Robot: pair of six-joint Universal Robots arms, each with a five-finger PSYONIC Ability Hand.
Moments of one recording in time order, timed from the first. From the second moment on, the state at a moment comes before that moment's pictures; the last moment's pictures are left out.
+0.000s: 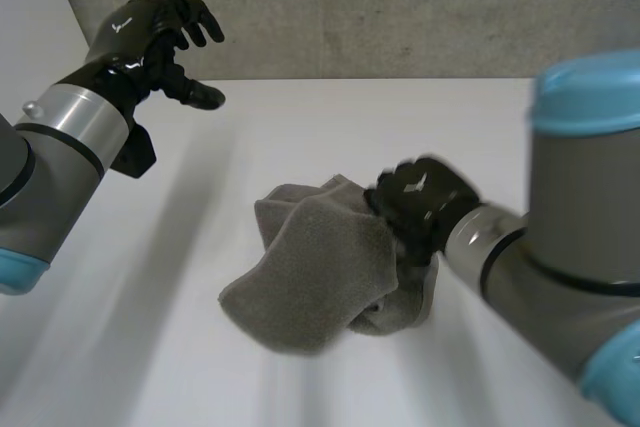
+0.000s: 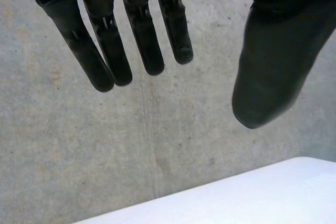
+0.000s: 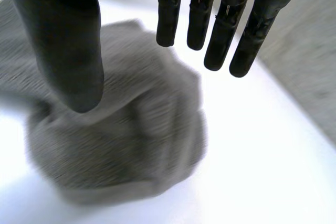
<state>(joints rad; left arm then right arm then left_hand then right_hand) 4.35 -1.74 -1.45 3.32 -1.44 2.92 2.21 -1.28 1.36 0.35 1.56 2.68 0.72 0.72 0.72 0.72 0.71 0.48 0.49 0.49 0.49 0.28</state>
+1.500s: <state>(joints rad) 4.20 -1.90 -1.21 3.44 -1.79 3.10 2.10 -1.09 1.07 -0.68 1.56 2.79 1.41 1.52 1.45 1.52 1.53 1.31 1.27 1.34 1.34 1.12</state>
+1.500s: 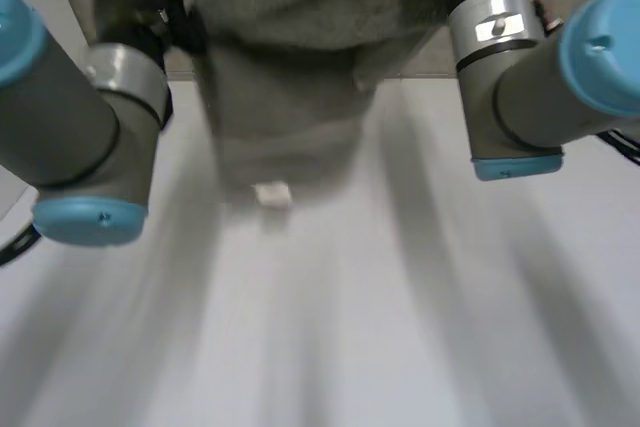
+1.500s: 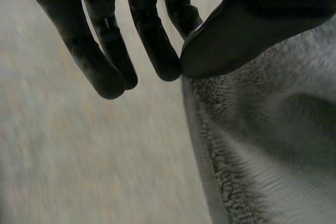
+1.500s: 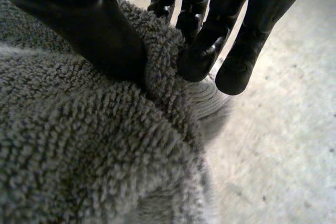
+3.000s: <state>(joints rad) 4.10 -1.74 -2.01 3.47 -1.66 3.43 2.01 -0.78 0.82 0.58 1.22 2.61 1.41 1.52 1.54 1.52 1.53 0.28 0.29 0.28 0.29 0.11</state>
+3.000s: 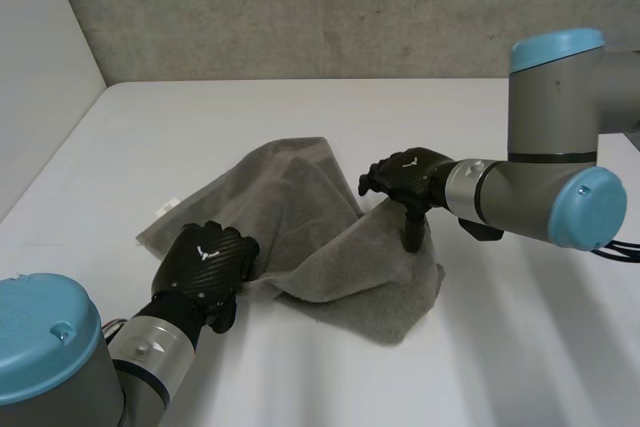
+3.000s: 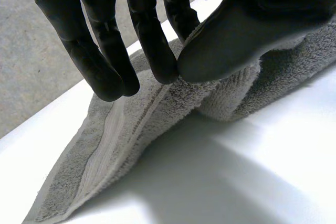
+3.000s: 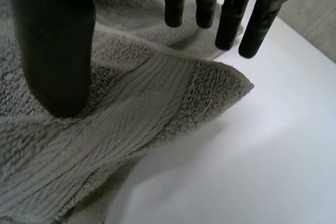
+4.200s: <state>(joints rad) 4.20 -1.65 -1.53 3.32 -1.56 3.54 1.97 -1.40 1.21 0.34 1.29 2.57 1.41 1.52 1.54 1.52 1.53 1.29 1.28 1.33 1.34 1.13</state>
